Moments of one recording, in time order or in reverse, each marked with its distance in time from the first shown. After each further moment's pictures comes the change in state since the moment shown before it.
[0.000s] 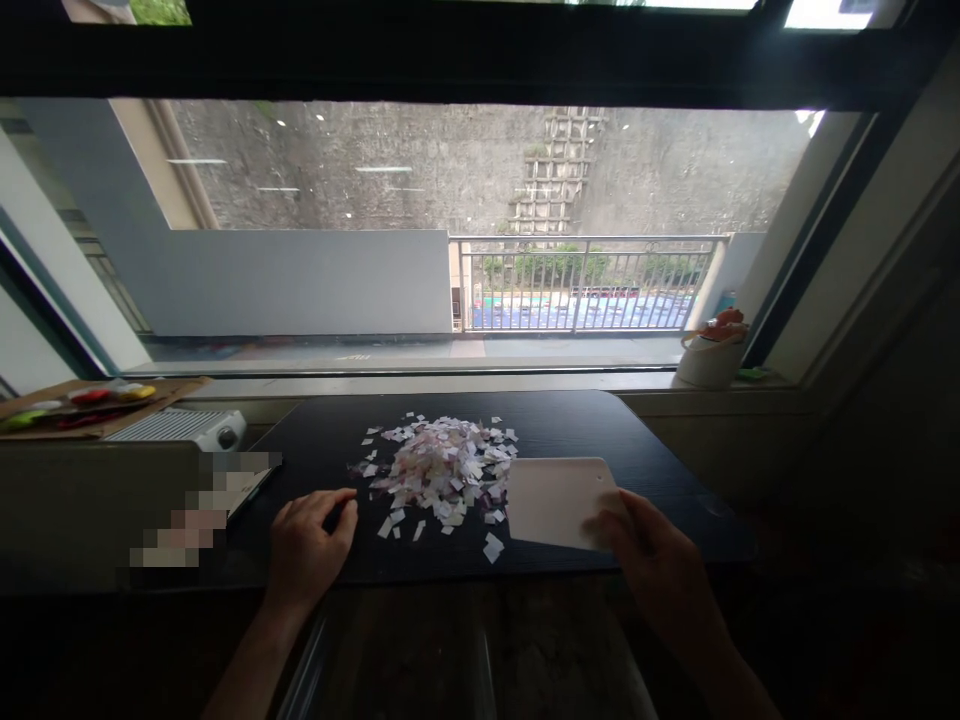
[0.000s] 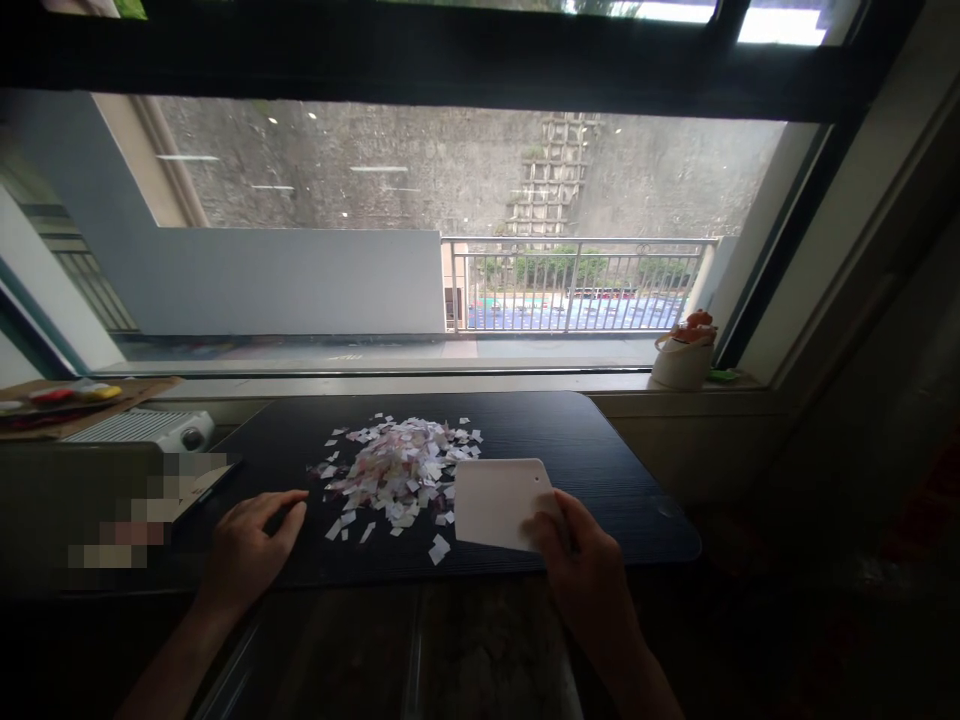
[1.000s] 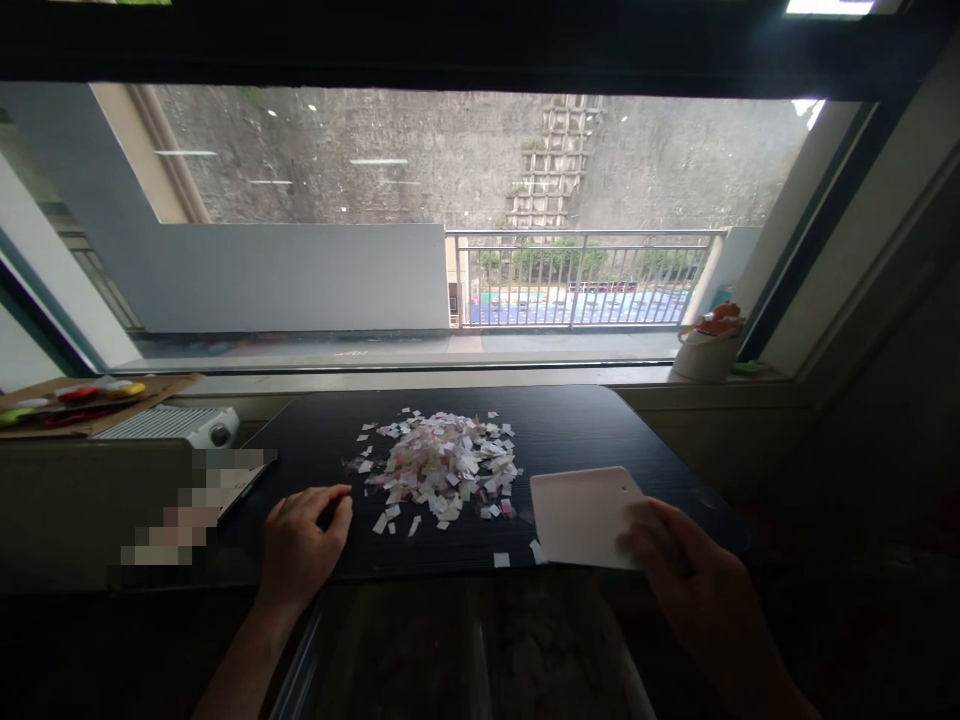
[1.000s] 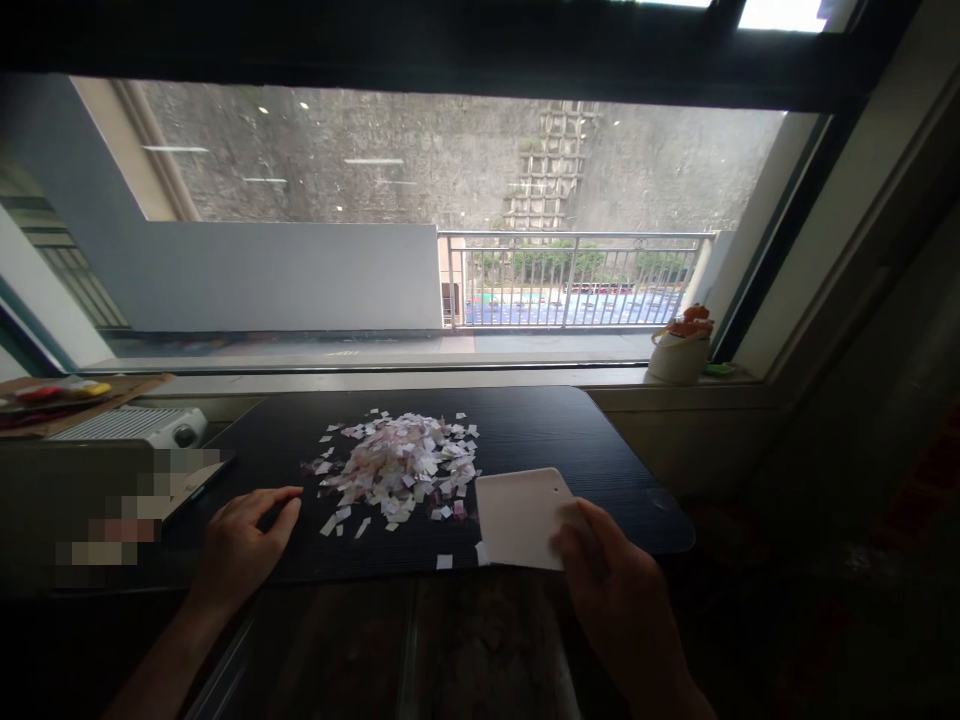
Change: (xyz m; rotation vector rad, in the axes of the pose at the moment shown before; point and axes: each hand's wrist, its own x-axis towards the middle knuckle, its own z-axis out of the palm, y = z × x) left_hand -0.001 -0.002 0.000 -0.006 -0.014 0.003; right_hand -0.006 0.010 -0.031 -0.310 0.037 -0.119
